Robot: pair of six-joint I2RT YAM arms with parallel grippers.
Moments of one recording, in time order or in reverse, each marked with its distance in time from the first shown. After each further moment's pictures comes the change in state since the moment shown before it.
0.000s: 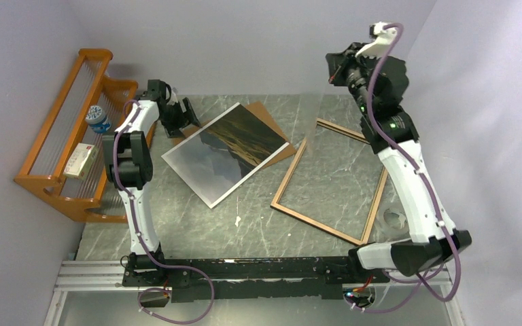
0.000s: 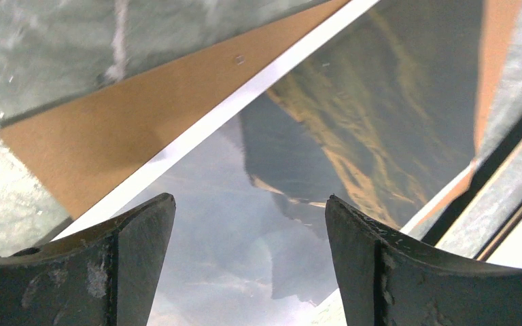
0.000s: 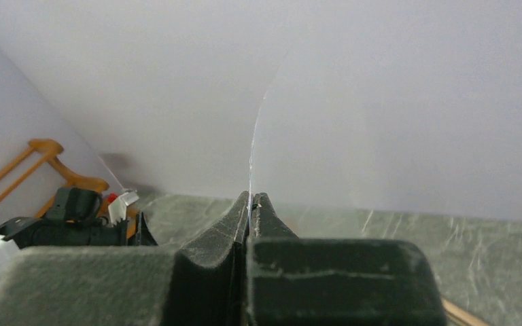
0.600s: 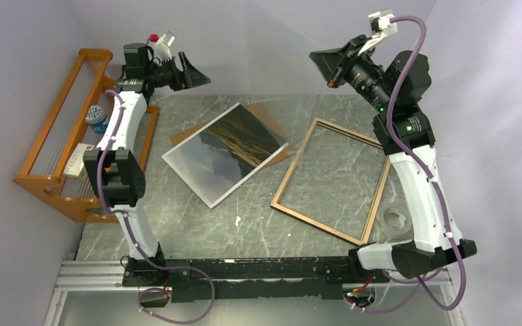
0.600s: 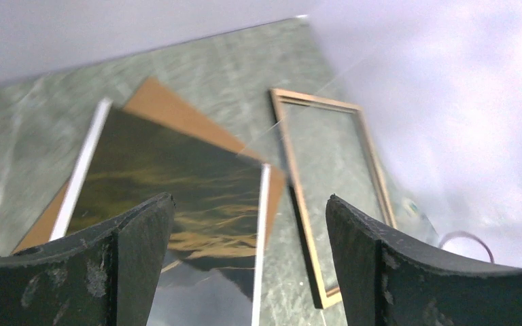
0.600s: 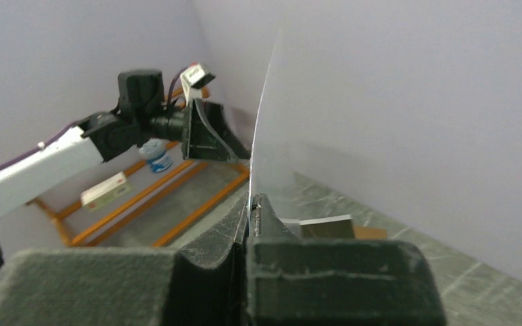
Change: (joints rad) left arm -0.008 -0.303 0.019 0.420 0.566 0.029; right arm -0.003 -0.003 0.146 -0.064 -0.459 0.012
